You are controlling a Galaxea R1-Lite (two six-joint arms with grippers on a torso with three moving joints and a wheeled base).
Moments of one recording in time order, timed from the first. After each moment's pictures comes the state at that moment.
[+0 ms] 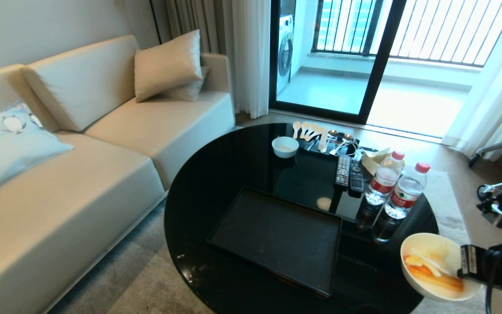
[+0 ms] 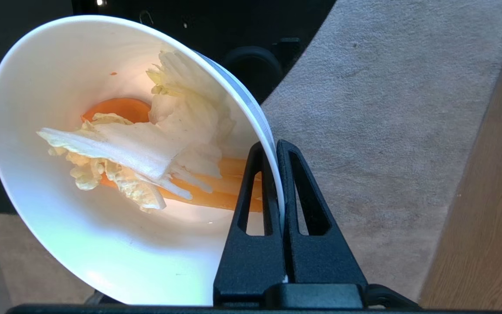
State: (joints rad) left arm 0.00 0.00 0.00 -0.01 0.01 -0.09; right arm 0.00 1.43 -0.60 0.21 -0.03 0.35
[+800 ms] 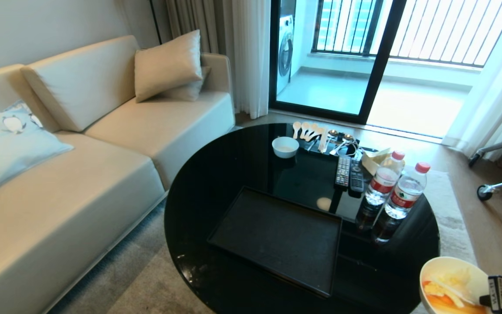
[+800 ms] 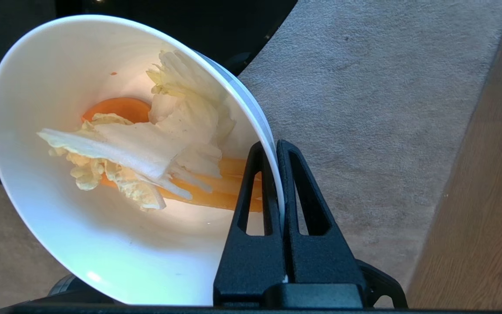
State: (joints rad) left arm 0.00 0.00 0.00 -0.01 0.01 -0.09; right arm -0.06 1.26 -0.46 0.20 0.00 0.26
